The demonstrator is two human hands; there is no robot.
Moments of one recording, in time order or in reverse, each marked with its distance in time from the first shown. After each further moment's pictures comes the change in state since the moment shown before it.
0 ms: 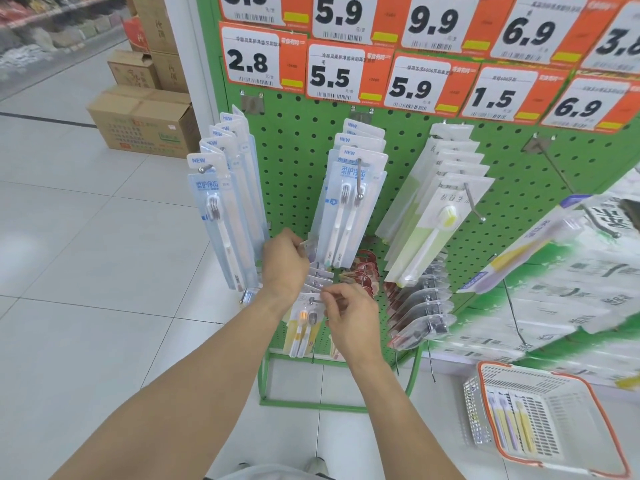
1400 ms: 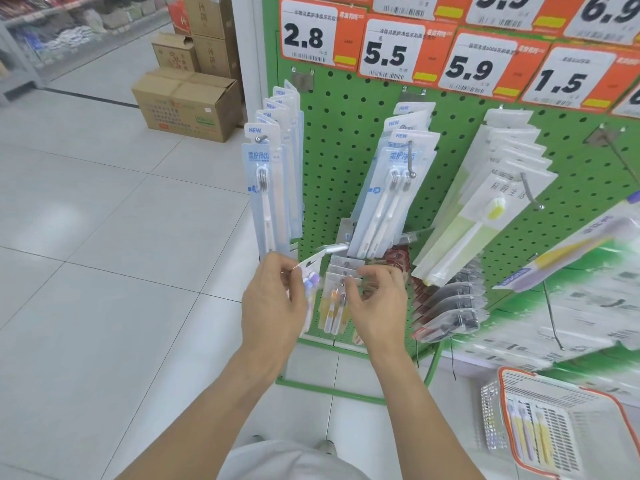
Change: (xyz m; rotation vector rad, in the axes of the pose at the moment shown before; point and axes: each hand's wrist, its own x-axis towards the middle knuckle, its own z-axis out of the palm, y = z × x) left_hand -0.115 -0.022 -0.082 -0.136 0.159 0.014; right_hand -0.011 -0.024 0.001 -0.034 0.093 0.049
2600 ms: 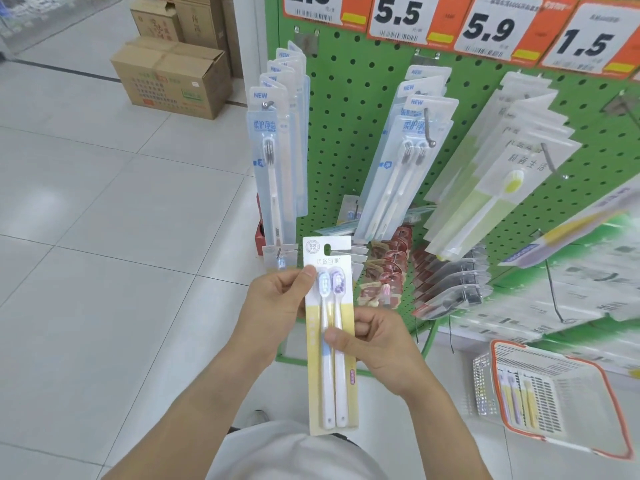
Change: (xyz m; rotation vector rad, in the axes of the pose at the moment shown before) left_hand -0.013 -0.006 -0.025 -0.657 -0.474 -0.442; right_hand -0.068 -0.014 -0.045 0.686 -0.734 0.332
